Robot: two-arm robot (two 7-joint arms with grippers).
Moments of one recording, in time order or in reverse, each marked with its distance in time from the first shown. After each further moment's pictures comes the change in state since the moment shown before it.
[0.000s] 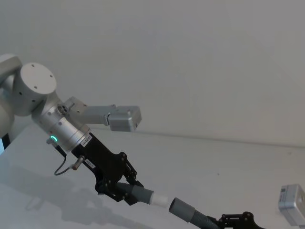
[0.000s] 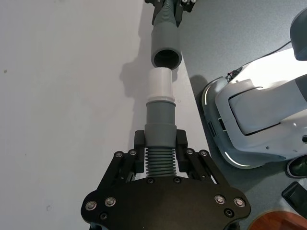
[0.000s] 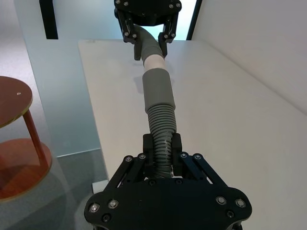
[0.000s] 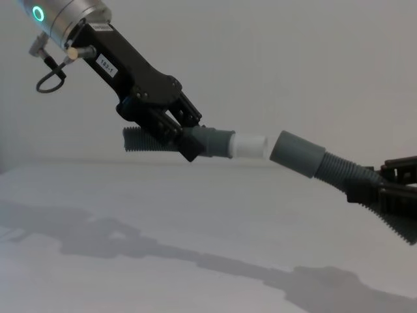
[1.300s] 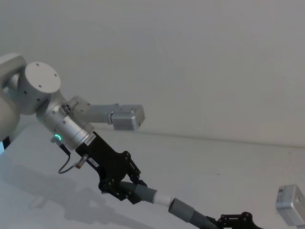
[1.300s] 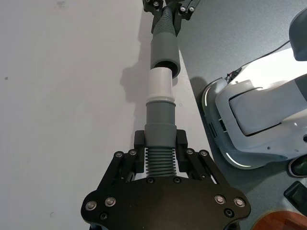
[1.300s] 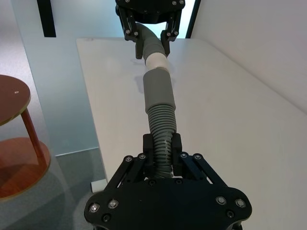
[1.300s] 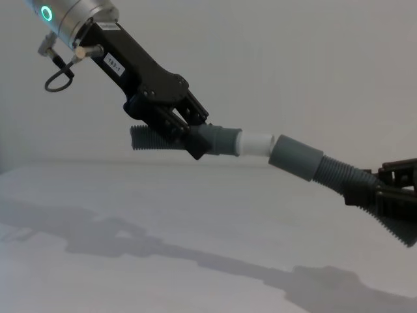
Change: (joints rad) left arm -0.006 -0.031 -0.007 0.039 0.006 -0.023 -0.016; right arm 0.004 -0.008 -0.004 0.006 -0.012 0.005 -0.005
